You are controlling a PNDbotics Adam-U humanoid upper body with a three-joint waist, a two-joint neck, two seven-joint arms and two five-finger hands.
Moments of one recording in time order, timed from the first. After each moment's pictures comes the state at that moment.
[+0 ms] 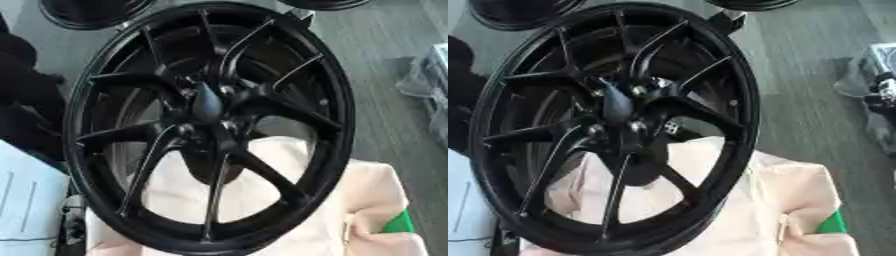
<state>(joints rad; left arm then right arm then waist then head) -0.49 1.02 0.14 -1.19 -0.13 0.14 -0.29 -0.10 -0.50 -0.26 -1.69 -0.16 0.07 -0.21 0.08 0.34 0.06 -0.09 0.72</state>
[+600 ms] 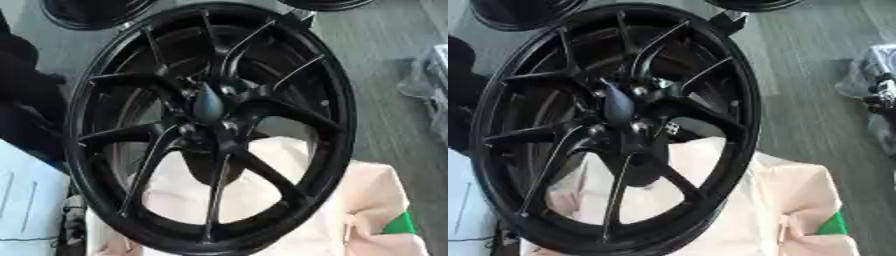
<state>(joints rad) -0.50 0.93 0.18 -1.34 -0.05 0.14 -0.19 -0.09 -0.50 -0.26 -1.69 -0.16 0.07 -0.20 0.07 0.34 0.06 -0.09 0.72</state>
